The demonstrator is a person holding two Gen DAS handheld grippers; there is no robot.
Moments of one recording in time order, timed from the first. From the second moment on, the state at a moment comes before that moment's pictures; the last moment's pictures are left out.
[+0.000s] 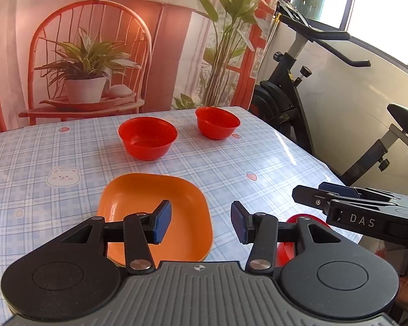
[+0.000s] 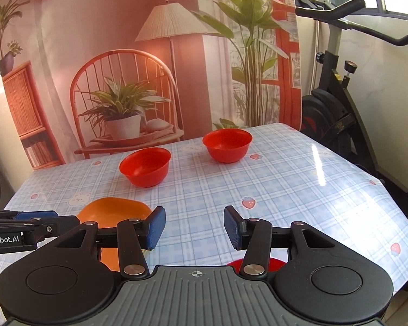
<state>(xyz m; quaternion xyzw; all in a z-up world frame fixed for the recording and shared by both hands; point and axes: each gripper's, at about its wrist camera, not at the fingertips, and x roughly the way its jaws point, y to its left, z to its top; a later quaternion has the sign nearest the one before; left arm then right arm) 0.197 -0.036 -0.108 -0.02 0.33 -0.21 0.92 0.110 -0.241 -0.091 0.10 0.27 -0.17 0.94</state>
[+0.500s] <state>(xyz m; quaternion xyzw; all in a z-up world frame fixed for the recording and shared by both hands) 0.193 -0.106 -0.142 0.04 0.37 -0.29 0.88 0.066 -0.284 -0.115 0.13 0.30 -0.20 0.92</state>
